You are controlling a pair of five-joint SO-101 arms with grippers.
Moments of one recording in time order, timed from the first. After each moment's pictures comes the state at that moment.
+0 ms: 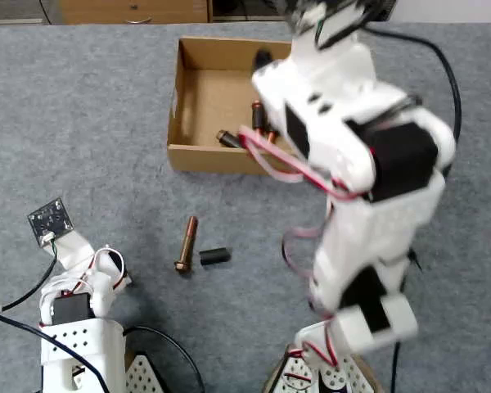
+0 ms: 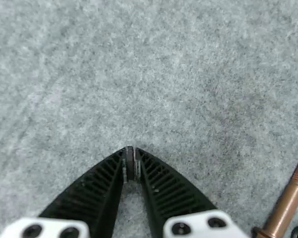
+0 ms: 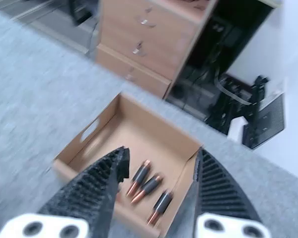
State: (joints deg) left arm -14.5 -83.5 94.8 51.8 10.2; right arm -21.8 -0.7 -61.4 101.3 8.5
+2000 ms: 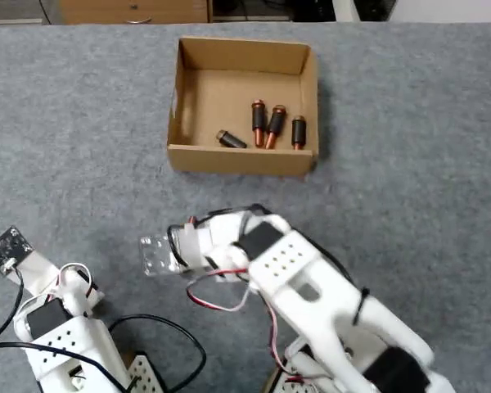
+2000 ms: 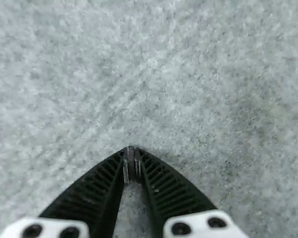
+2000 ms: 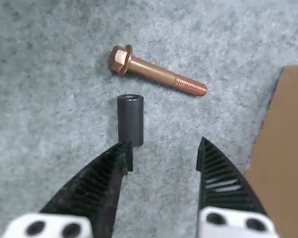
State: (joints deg) left arm -35.7 -83.9 93.7 63.7 5.1; right arm -43.9 -26.2 50.9 53.7 53.3
